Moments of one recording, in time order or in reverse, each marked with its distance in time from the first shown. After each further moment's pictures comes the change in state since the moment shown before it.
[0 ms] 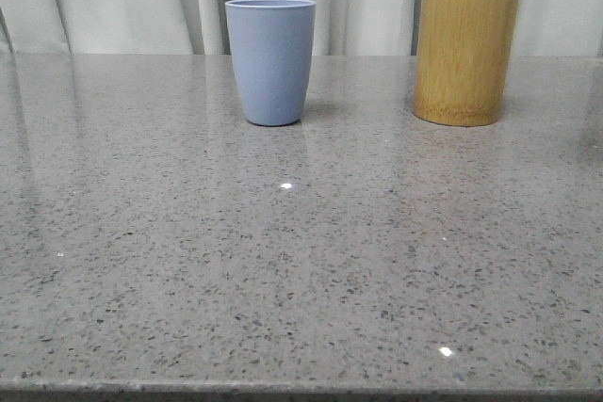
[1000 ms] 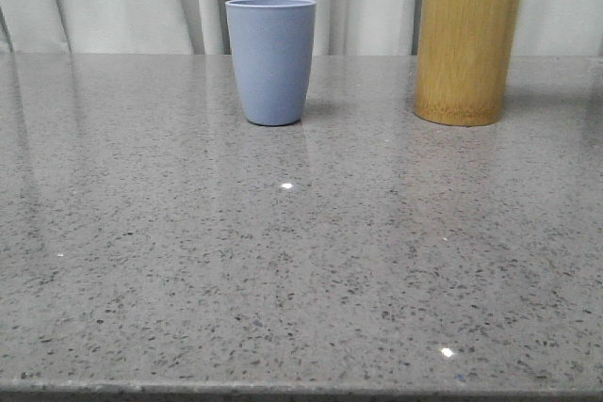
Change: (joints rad) left arm 0.000 0.000 0.000 -0.001 0.000 -0.002; right arm 0.000 0.519 -0.323 0.131 -0.121 0.000
